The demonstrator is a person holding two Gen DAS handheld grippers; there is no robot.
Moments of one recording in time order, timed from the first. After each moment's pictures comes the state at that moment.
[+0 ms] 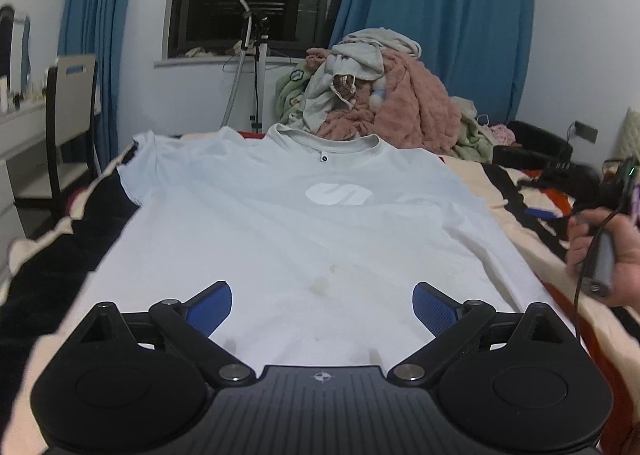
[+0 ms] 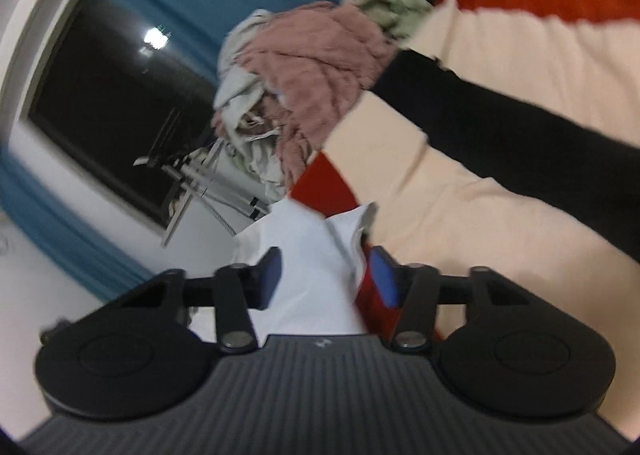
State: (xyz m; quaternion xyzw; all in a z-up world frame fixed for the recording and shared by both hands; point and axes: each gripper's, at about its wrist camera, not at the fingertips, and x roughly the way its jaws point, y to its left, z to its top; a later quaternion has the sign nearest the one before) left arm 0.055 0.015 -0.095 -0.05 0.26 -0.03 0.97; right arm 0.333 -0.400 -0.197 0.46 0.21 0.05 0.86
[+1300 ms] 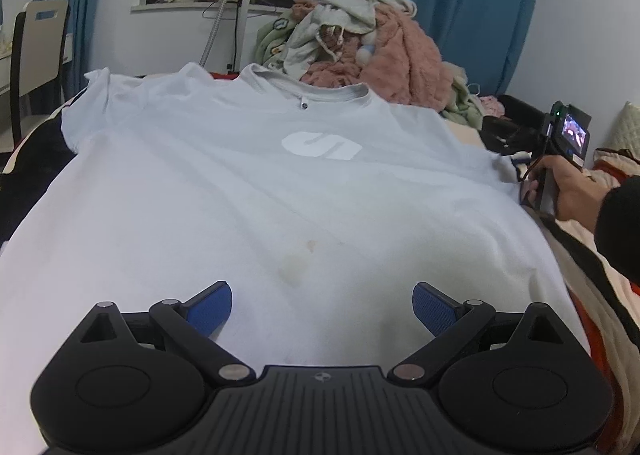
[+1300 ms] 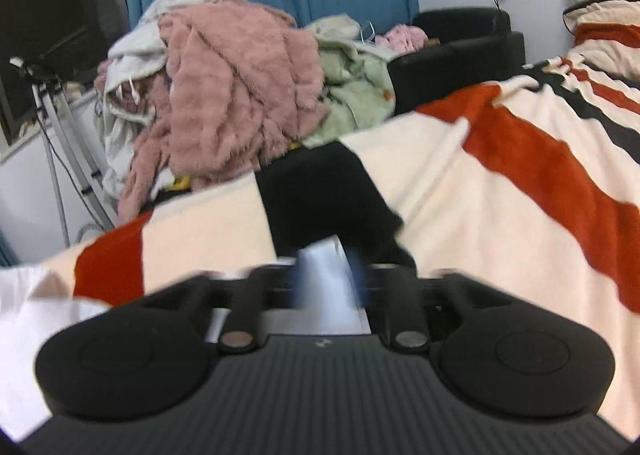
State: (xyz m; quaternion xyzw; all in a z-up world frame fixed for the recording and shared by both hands) left arm 0.128 0.008 -0.141 -0.06 0.31 -0.07 0.95; right arm 0.511 -0.437 -0.190 0.15 0.25 -0.13 0.95
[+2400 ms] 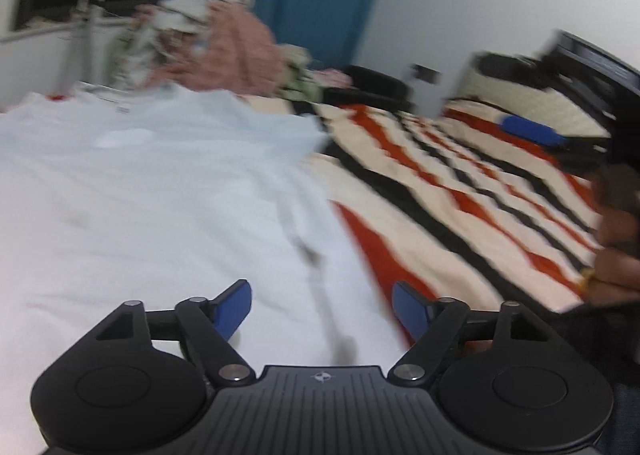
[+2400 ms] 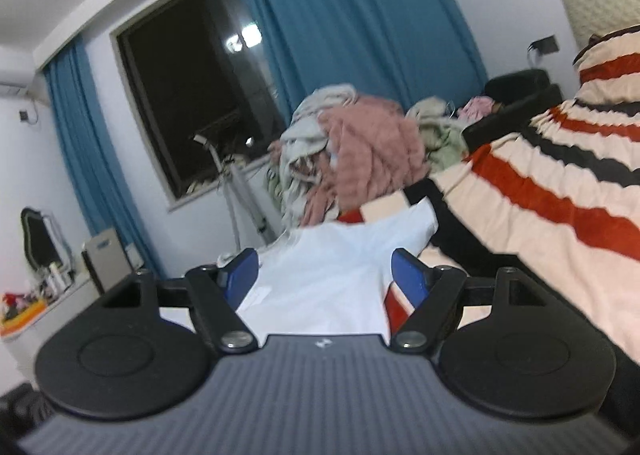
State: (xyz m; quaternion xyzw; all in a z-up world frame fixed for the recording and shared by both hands) left arm -0.011 -0.114 -0.119 -0.03 0.31 -0.31 0.90; right arm 0.019 -0.343 -0.068 0.21 0.09 0.03 0.97
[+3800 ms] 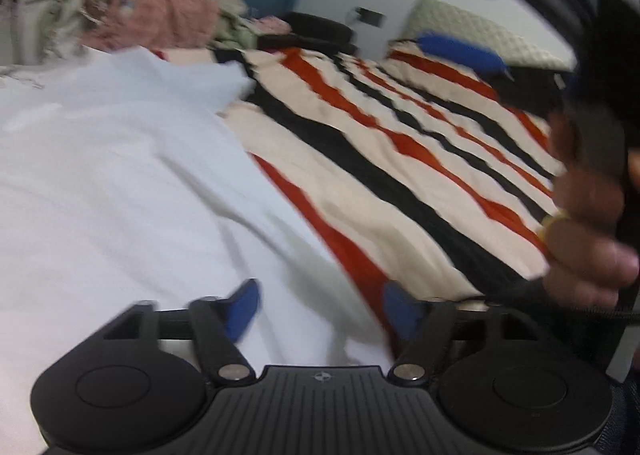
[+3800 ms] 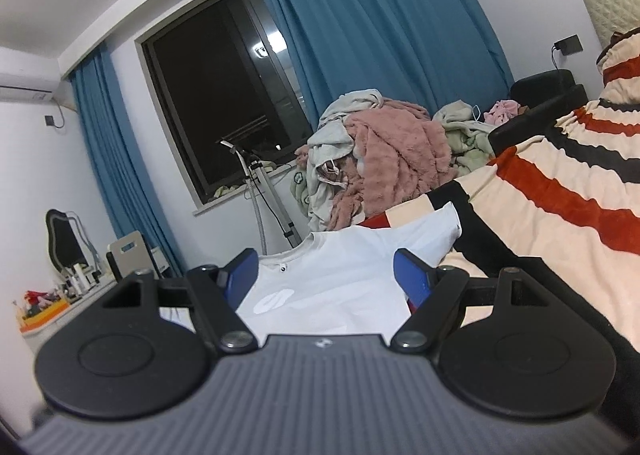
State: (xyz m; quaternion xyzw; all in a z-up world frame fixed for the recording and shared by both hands) left arm 0.004 -0.155 -0.127 0.02 0.35 -0.35 0.87; right arm 0.020 -0.342 -0.076 0.22 0.08 0.08 0.97
